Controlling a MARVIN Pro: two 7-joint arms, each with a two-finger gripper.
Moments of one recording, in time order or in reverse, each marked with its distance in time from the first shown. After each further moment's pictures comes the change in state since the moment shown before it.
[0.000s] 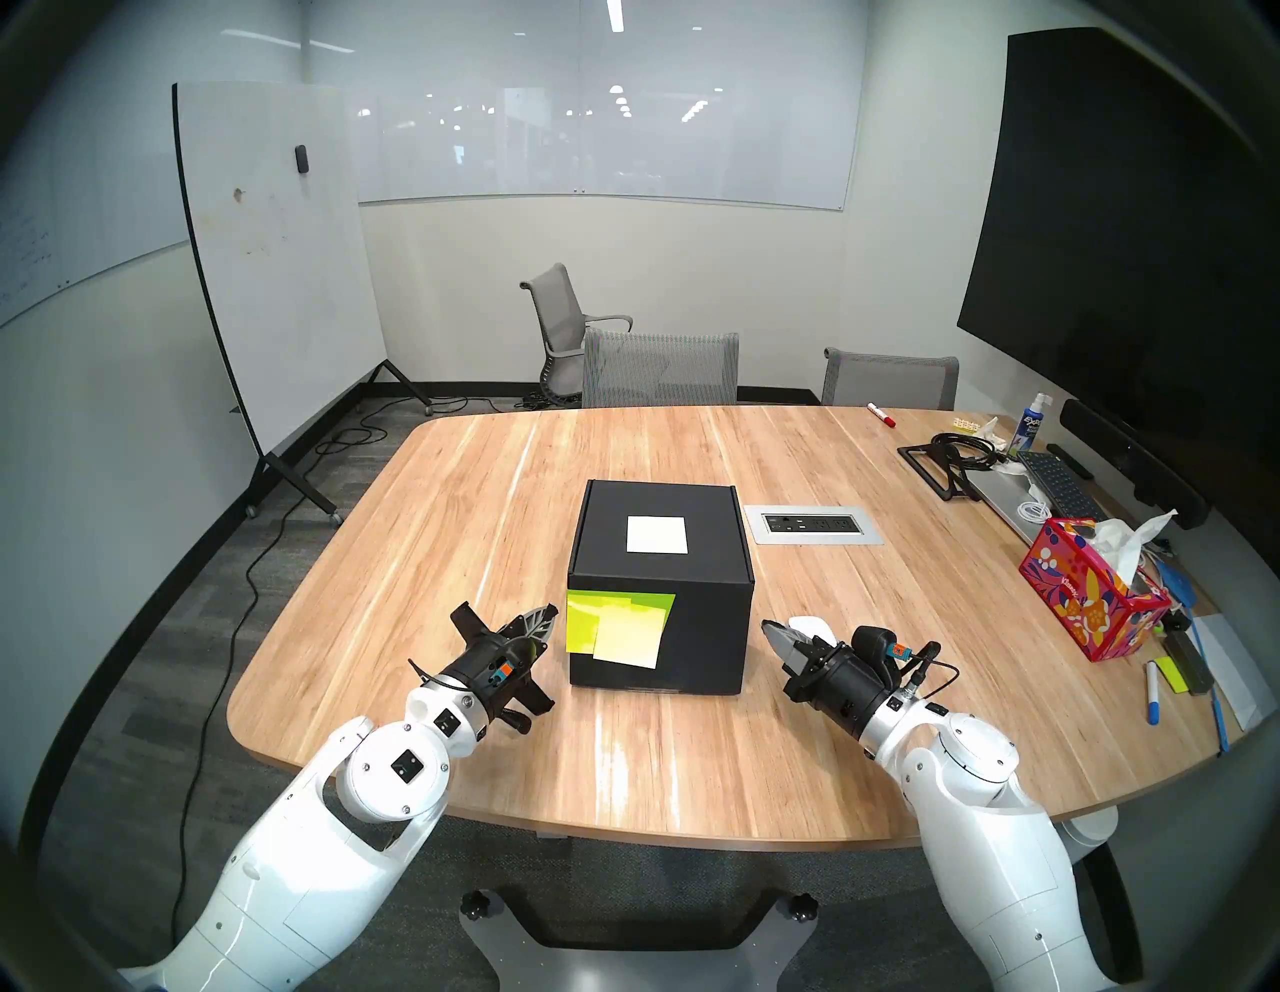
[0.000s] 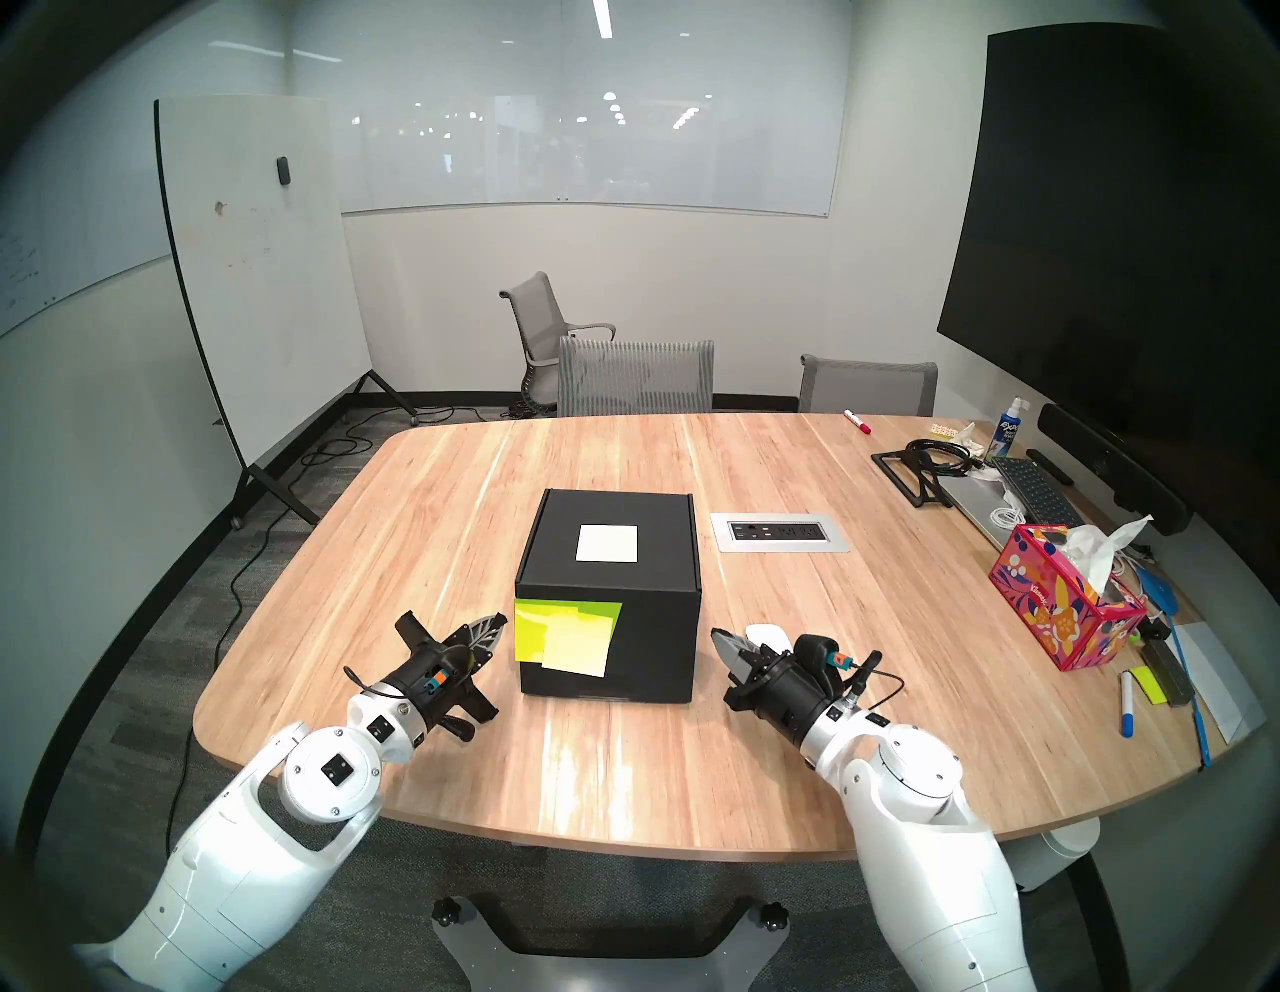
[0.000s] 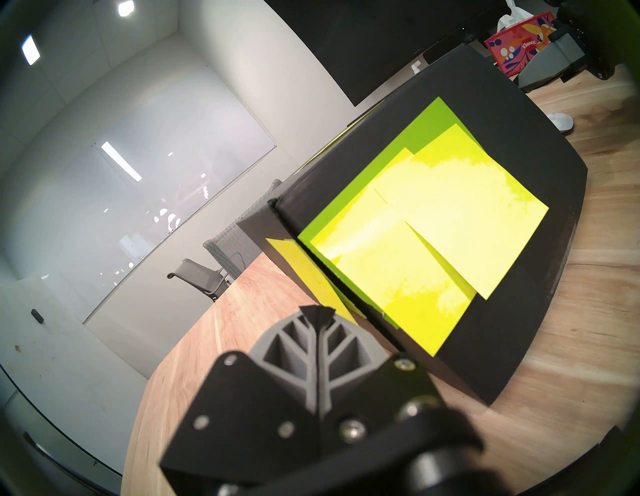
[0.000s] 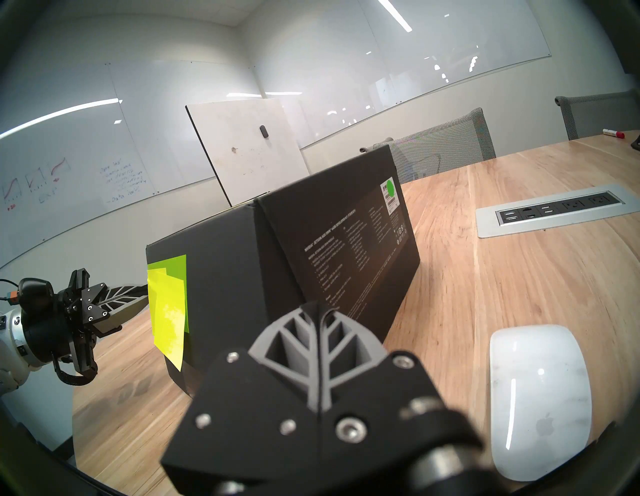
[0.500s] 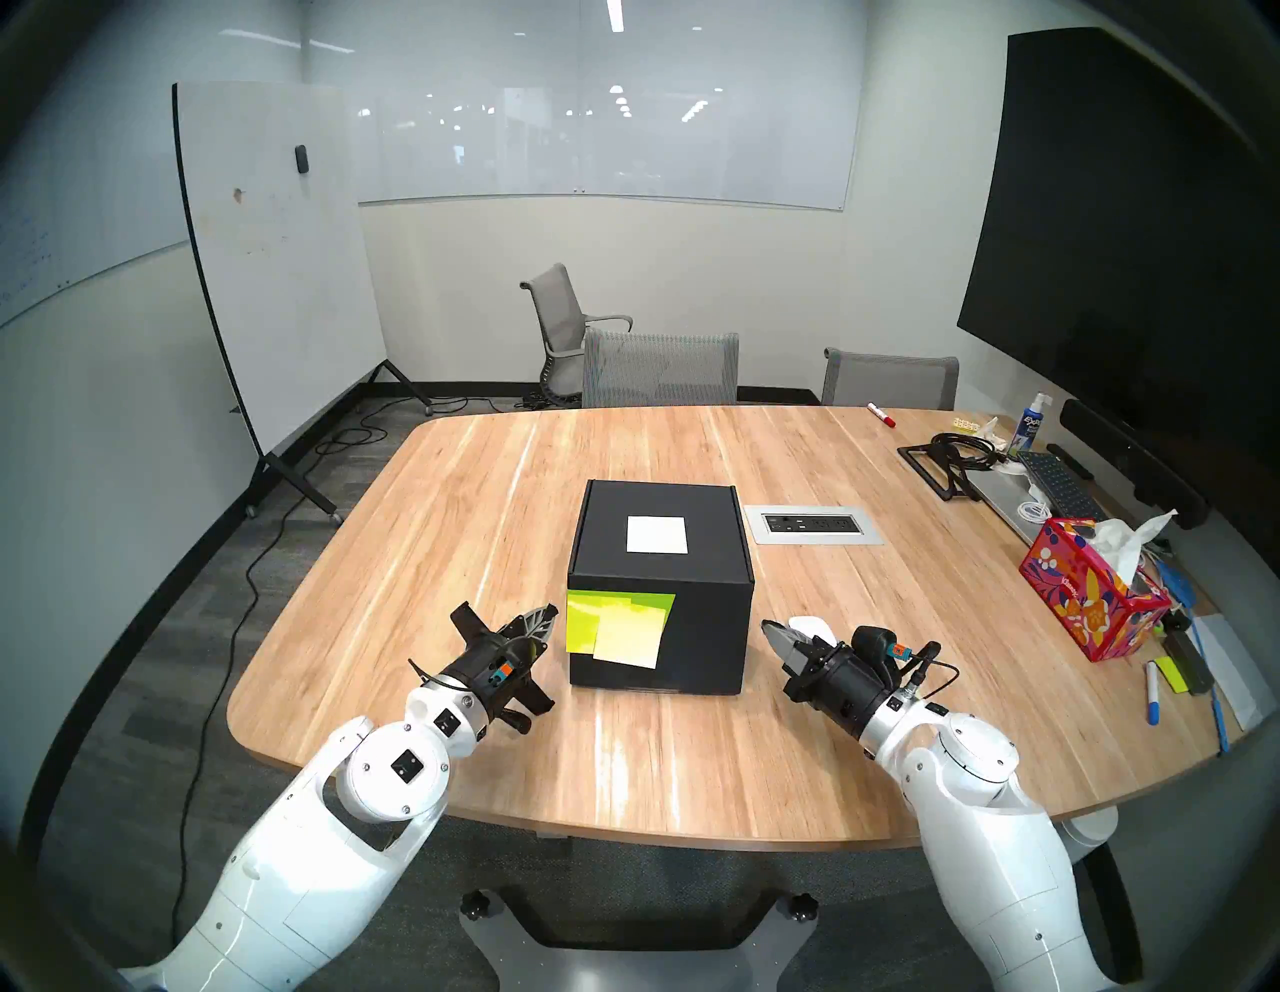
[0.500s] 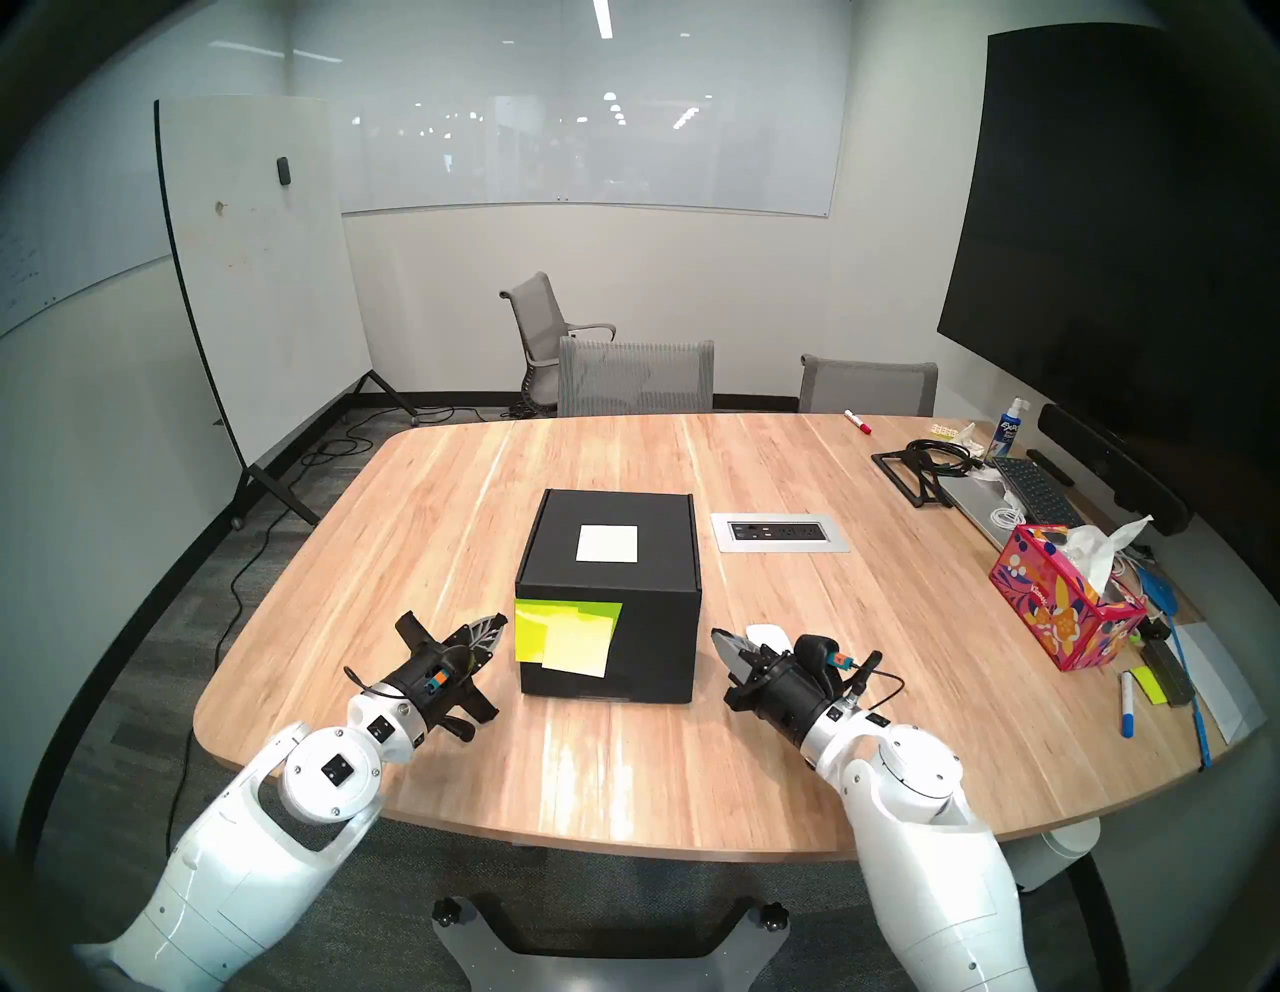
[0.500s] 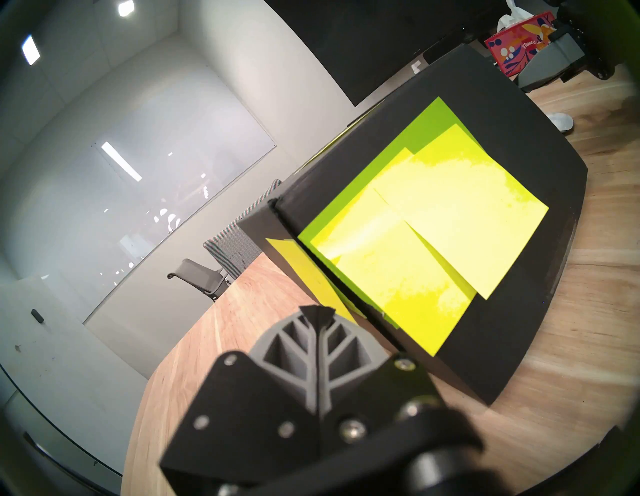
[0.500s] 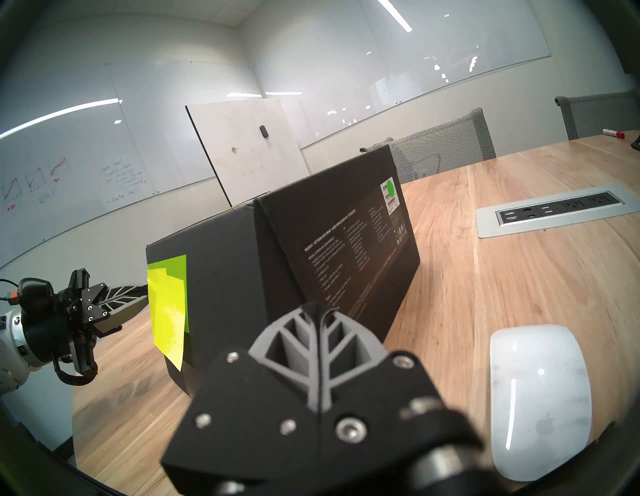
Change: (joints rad) left arm 0.000 0.000 0.000 0.000 0.000 0.000 0.000; right arm 0.000 0.000 0.000 0.000 0.000 0.000 0.000
